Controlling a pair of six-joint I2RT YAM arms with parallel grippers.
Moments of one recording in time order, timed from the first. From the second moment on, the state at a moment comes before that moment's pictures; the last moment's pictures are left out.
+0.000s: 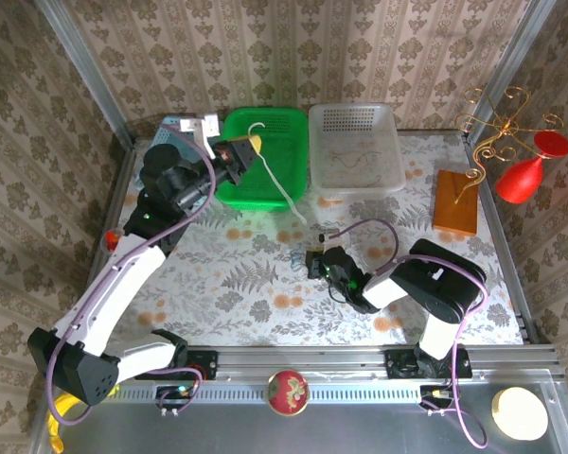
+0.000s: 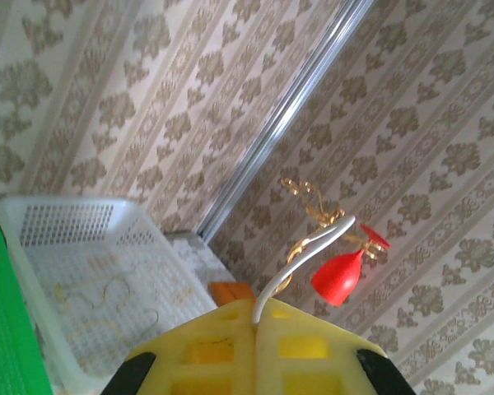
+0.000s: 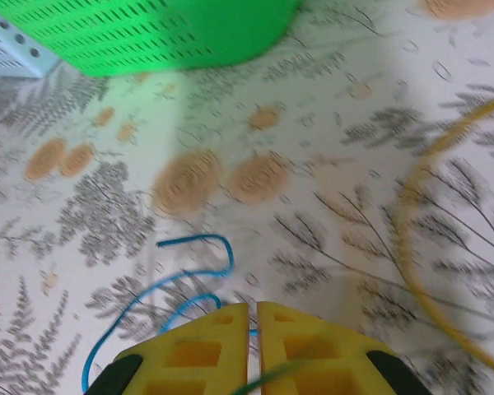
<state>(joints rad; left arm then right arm) -0.49 1.15 1.20 0.06 0.43 -0.60 0.79 1.76 0.44 0.82 0.28 0.59</state>
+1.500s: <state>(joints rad) -0.23 1.81 1.65 0.11 0.55 -0.35 0.77 1.28 0.55 0.29 0.23 0.59</state>
